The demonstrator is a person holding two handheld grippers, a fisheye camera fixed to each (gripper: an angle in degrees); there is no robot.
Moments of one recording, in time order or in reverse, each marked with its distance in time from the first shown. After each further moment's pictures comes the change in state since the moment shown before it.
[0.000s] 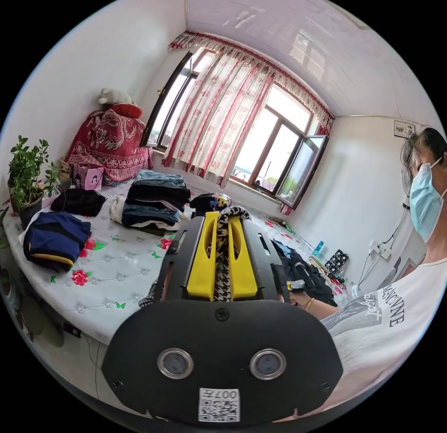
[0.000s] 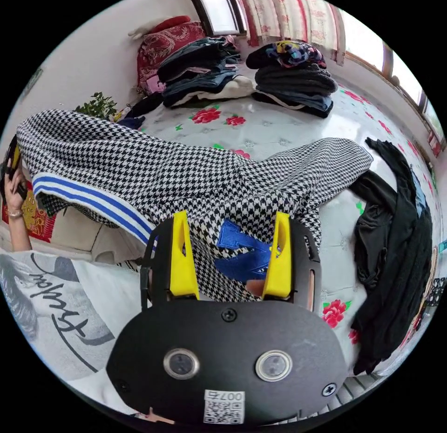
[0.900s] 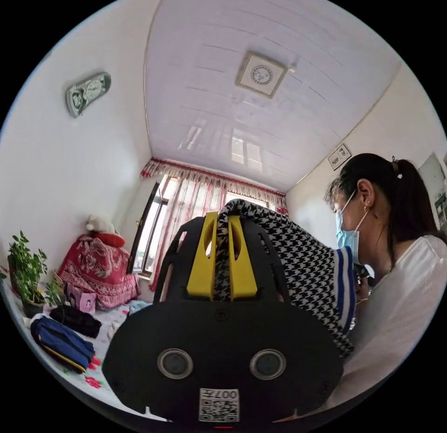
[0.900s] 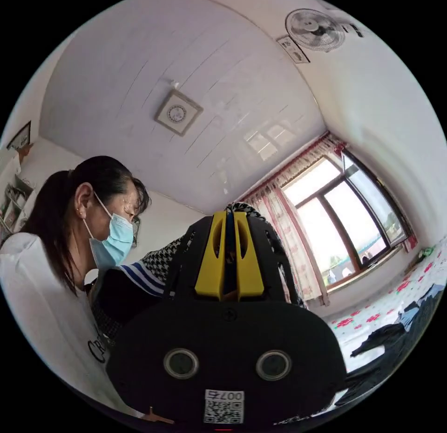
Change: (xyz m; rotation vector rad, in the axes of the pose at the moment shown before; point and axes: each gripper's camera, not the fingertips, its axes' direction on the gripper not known) left arm 0.085 -0.039 -0.199 0.803 0.035 0.311; right arm -0.007 0.312 -0.444 1.888 -0.156 -0.177
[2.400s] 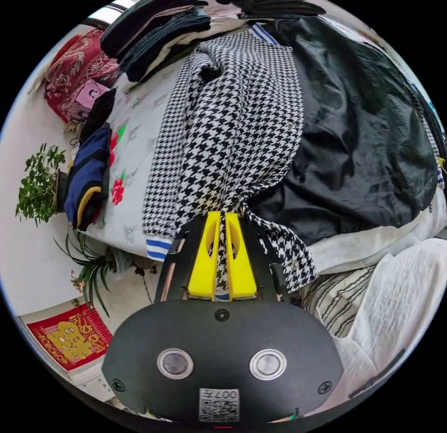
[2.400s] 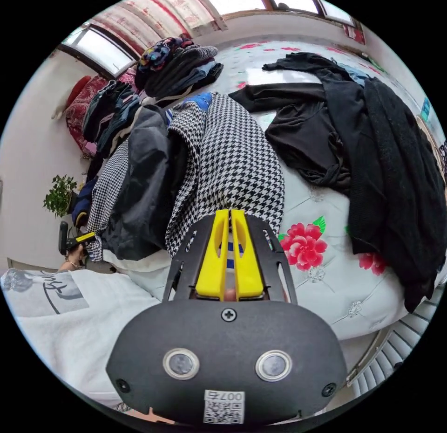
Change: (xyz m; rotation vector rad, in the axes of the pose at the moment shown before) left arm -0.193 0.741 0.199 -2.020 -0.456 0.257; right arm 0.283 0.429 0.025 -1.702 0.483 0.410
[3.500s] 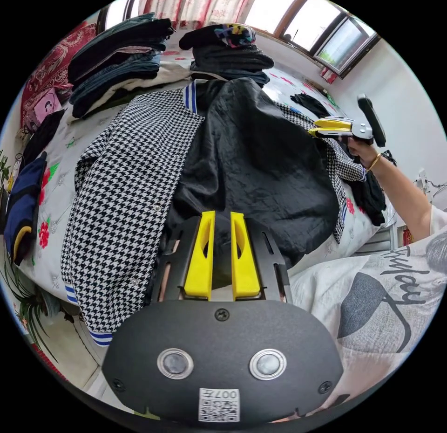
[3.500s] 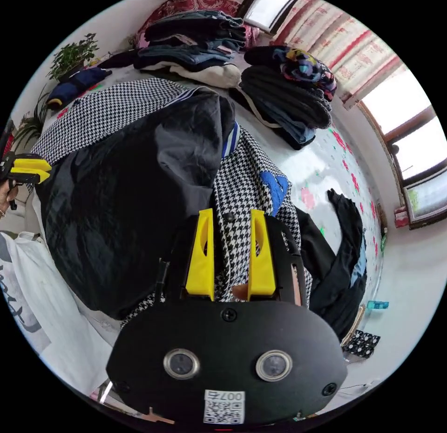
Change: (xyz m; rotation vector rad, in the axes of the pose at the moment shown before) left arm 0.054 0.001 -0.036 0.262 0.515 0.083; right arm -0.212 -0.110 0.143 -0.184 0.462 -0.791
